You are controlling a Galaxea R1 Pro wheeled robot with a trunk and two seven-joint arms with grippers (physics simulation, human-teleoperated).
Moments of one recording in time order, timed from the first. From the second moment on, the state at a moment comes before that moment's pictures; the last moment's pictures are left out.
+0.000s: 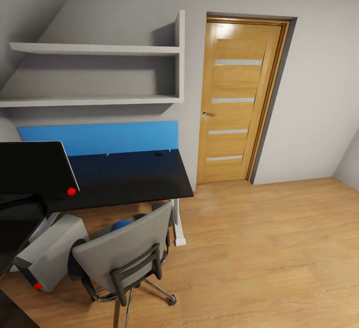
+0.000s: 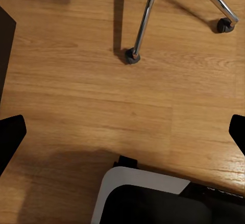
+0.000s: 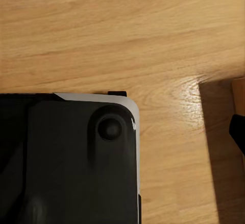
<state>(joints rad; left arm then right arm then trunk) 0.00 0.02 0.13 -0.33 0.13 -0.36 0.01 0.00 -0.02 0.00 -0.02 0.00 -0.50 -0.03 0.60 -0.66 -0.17</state>
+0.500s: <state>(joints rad) 0.00 0.02 0.13 -0.33 0.13 -0.36 0.01 0.00 -0.02 0.00 -0.02 0.00 -0.50 -0.03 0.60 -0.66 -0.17</state>
